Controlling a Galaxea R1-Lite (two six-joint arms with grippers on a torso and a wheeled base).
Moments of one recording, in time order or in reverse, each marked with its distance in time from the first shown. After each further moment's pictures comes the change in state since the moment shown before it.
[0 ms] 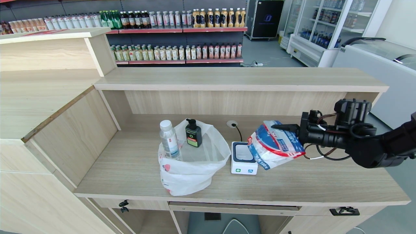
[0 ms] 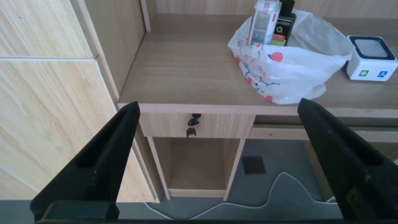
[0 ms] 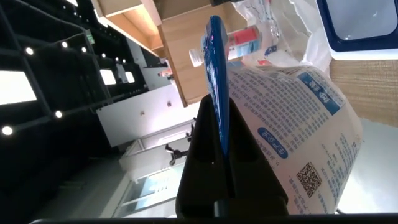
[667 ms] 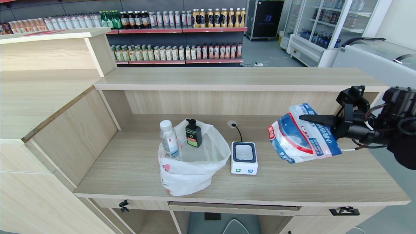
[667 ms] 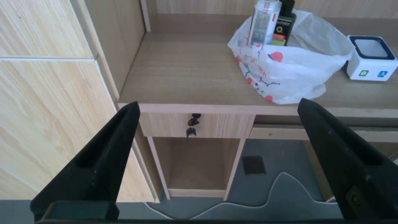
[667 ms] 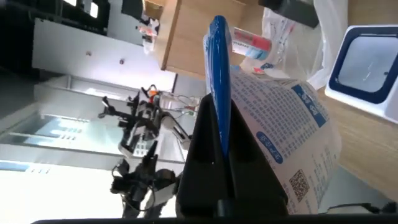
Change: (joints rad) left arm 0.000 0.000 0.000 0.000 0.000 0.000; right arm -0.154 -0.193 0.115 -0.031 0.224 -0.567
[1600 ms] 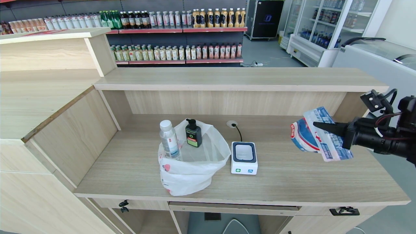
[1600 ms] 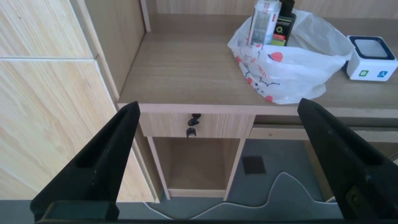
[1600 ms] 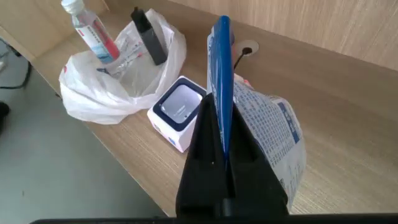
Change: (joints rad) left arm 0.000 0.000 0.000 0.000 0.000 0.000; right arm -0.061 -0.088 0.107 0.100 -0.320 -1.010
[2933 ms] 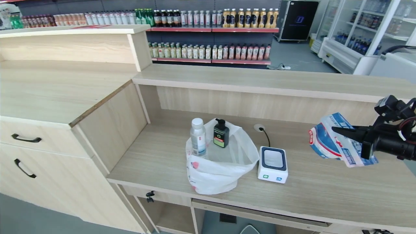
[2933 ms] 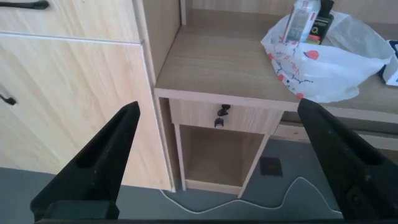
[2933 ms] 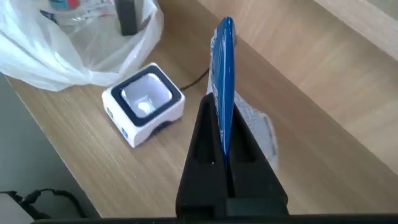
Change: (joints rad) left arm 0.000 0.000 0.000 0.000 0.000 0.000; right arm -0.088 -0.107 0.042 0.140 -0.068 -0.407
